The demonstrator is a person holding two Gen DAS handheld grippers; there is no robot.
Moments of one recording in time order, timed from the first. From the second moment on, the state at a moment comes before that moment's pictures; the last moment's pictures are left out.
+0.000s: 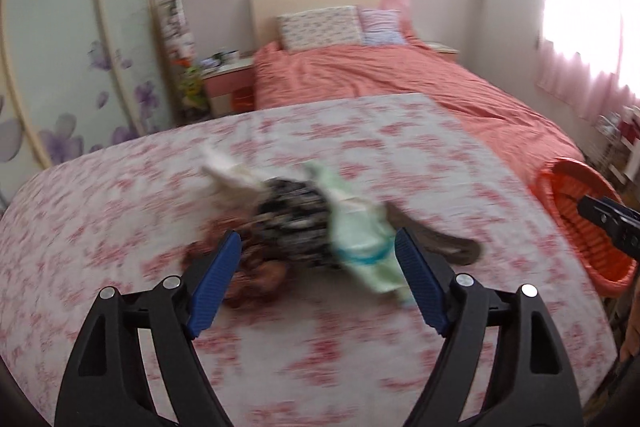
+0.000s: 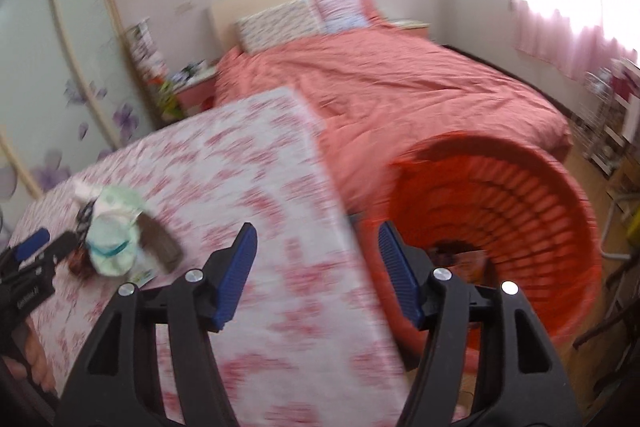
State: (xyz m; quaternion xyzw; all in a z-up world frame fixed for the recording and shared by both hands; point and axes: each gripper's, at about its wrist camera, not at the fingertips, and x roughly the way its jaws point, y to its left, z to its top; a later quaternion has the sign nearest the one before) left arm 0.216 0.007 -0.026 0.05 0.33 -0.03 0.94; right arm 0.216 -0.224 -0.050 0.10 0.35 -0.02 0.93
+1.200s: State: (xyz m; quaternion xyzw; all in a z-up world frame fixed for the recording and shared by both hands) left arm 0.254 0.121 -0.073 -0.05 0.41 0.03 0.91; right arm 0.283 -0.106 -0.094 0.02 0.43 0.01 0.90
